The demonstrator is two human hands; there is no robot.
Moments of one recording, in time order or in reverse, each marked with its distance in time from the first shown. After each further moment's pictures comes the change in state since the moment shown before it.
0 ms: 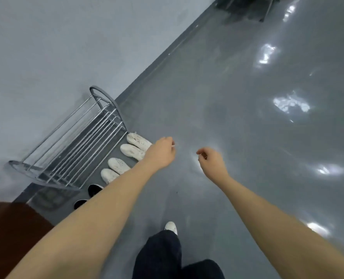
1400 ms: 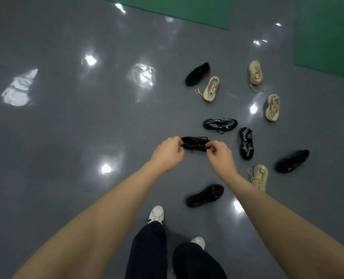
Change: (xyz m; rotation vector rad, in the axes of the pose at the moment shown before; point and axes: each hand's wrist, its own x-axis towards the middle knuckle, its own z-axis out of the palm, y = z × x) left_hand -0.463 0.312 0.537 0.690 -1.055 1.337; right_hand -0.675 0.410 0.015 0.531 1.217 1.339
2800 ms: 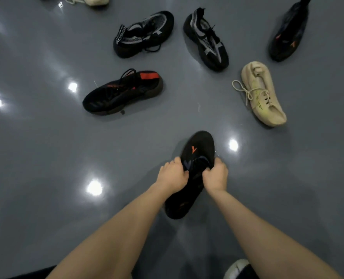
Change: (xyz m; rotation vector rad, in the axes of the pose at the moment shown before) left_hand 0.239 -0.188 0.559 0.493 -0.557 0.221; right_hand 0.061 0.488 0.365 0.362 0.394 0.892
